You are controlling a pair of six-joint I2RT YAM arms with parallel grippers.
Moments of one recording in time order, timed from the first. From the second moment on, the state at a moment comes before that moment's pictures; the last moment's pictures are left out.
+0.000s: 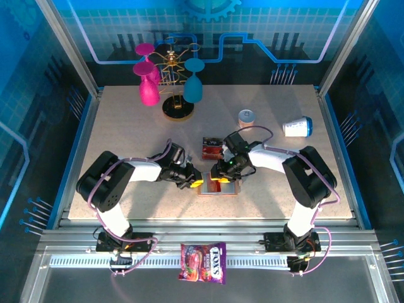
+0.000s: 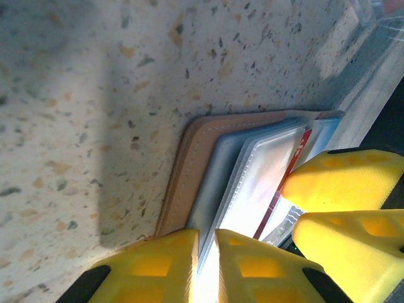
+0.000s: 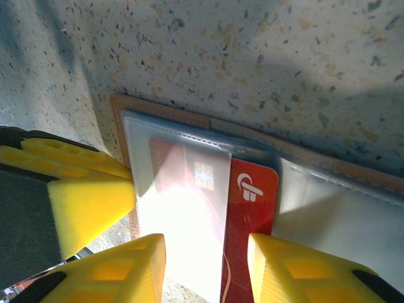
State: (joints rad) left arm -0.49 1.73 0.70 0.02 0.68 -1.06; right arm 0.56 1.77 1.00 -0.48 -0.54 0.64
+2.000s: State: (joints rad) left arm -0.54 1.75 0.83 -0.17 0.63 -1.00; right arm 0.45 1.75 0.79 -0.20 -0.73 0.69
